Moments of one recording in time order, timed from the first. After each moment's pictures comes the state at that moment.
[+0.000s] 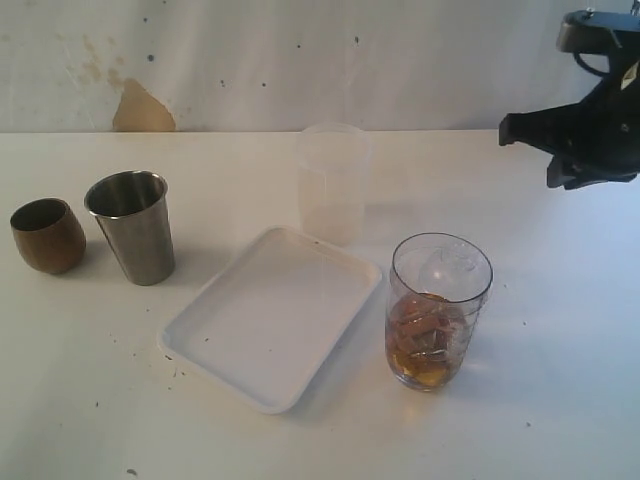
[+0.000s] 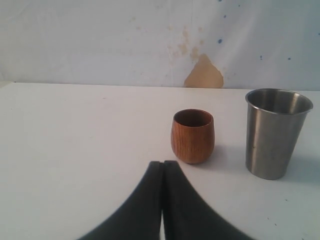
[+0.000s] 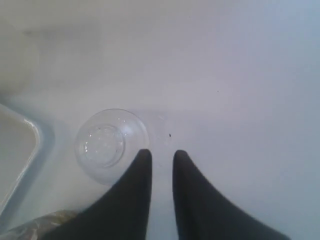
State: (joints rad) left arm 0.08 0.00 0.00 0.09 0.23 -0.08; right arm 0.03 1.53 -1.20 -0.05 0.77 0.26
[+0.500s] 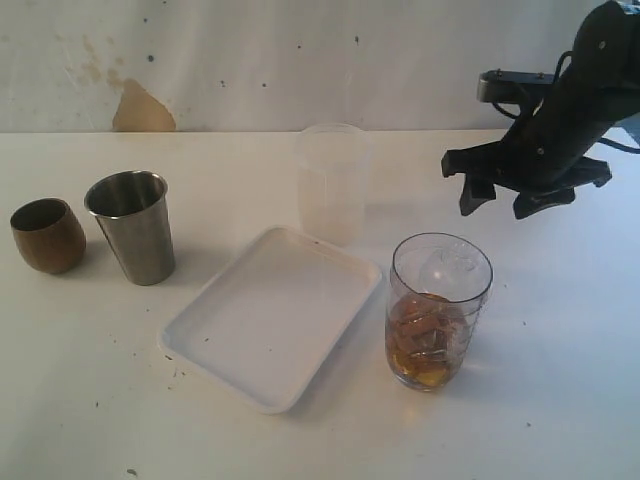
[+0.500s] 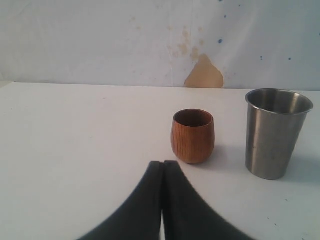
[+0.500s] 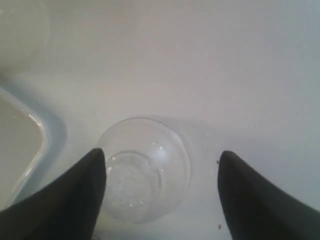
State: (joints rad) left arm 0.08 0.00 0.00 0.09 0.23 -0.08; right arm 0.02 1.86 -1.40 0.16 0.82 0.00
